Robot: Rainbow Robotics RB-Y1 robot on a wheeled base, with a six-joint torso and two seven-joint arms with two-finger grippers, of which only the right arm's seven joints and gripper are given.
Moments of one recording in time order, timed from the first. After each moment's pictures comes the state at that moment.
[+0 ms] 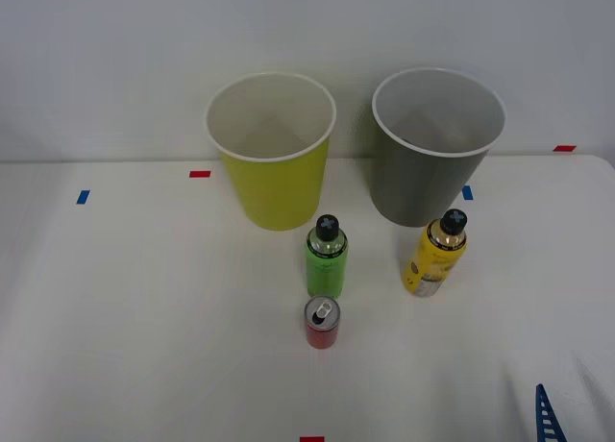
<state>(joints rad) 0.74 -0.09 -0.22 -1.56 0.38 -0.93 1.06</state>
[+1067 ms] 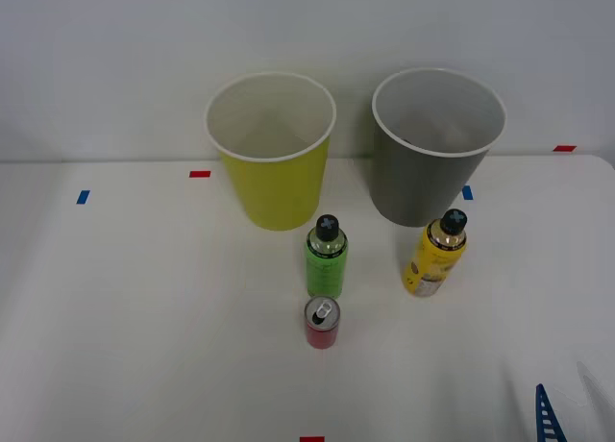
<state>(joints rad) 0.74 -0.09 -0.22 -1.56 0.38 -0.93 1.06</state>
